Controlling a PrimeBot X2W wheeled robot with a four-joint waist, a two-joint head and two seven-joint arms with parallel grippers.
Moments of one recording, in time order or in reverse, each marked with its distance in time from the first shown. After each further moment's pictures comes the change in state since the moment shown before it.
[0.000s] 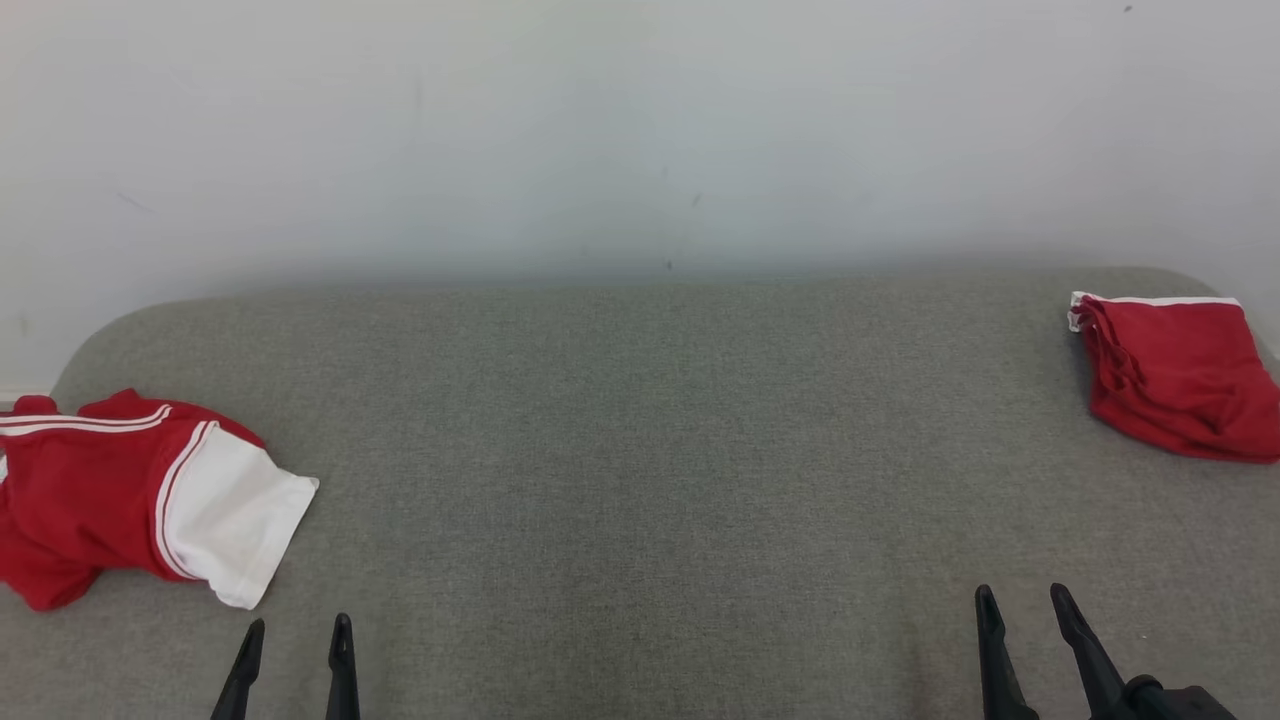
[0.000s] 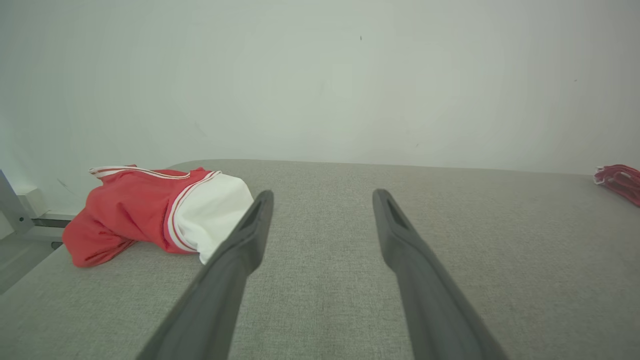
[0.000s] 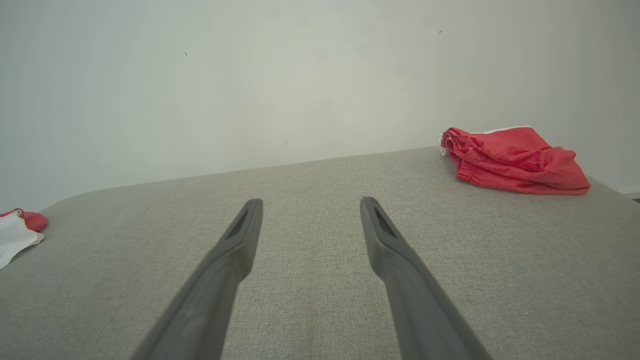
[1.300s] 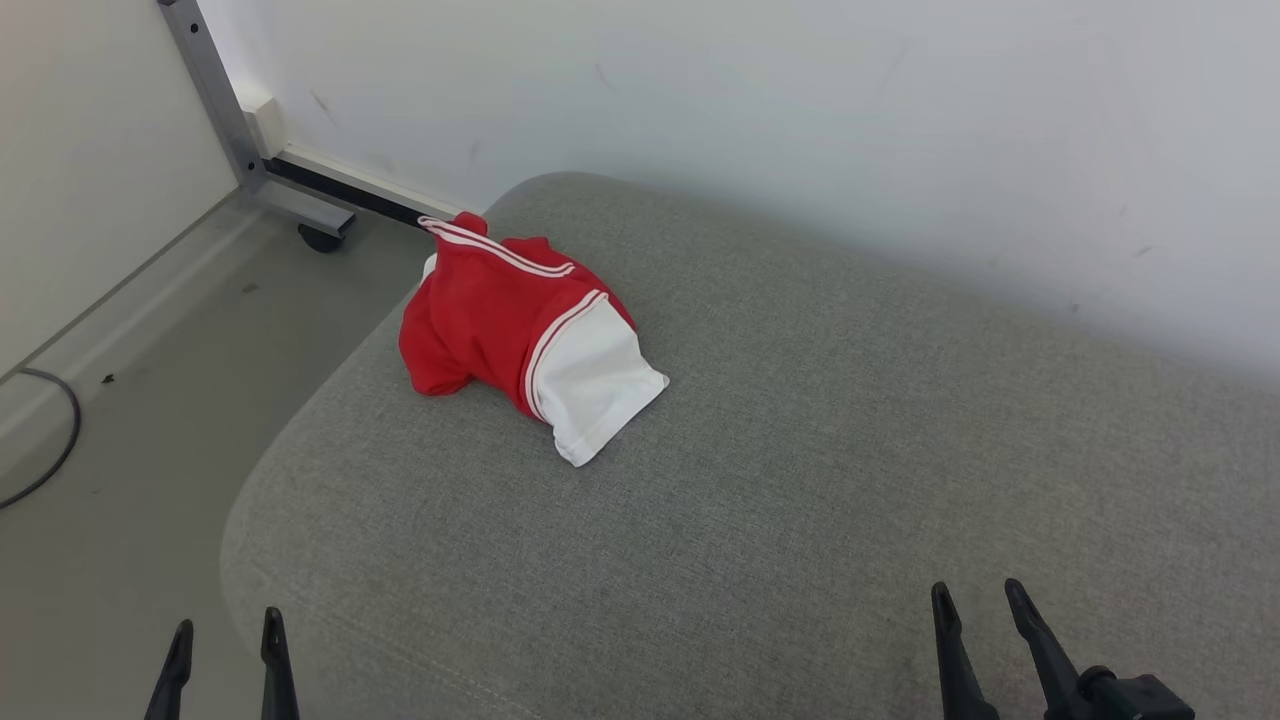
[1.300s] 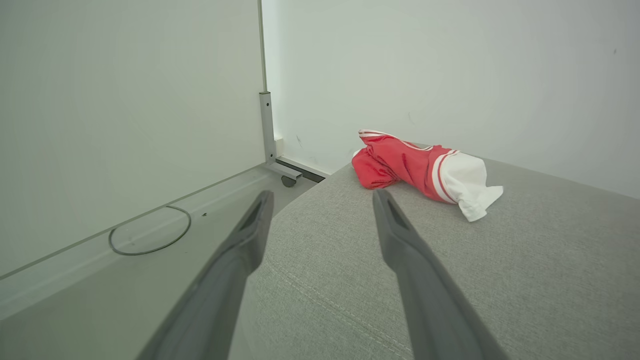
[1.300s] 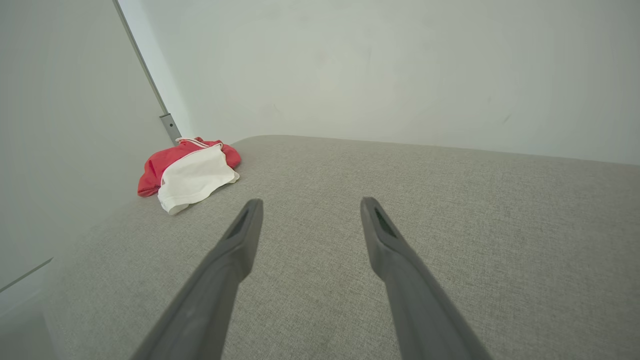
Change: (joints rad) left arm -0.014 0.030 0.061 0.009 -0.036 0.036 0.000; right arm -0.030 0.025 0.043 0.037 -0.005 0.000 0.000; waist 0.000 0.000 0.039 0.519
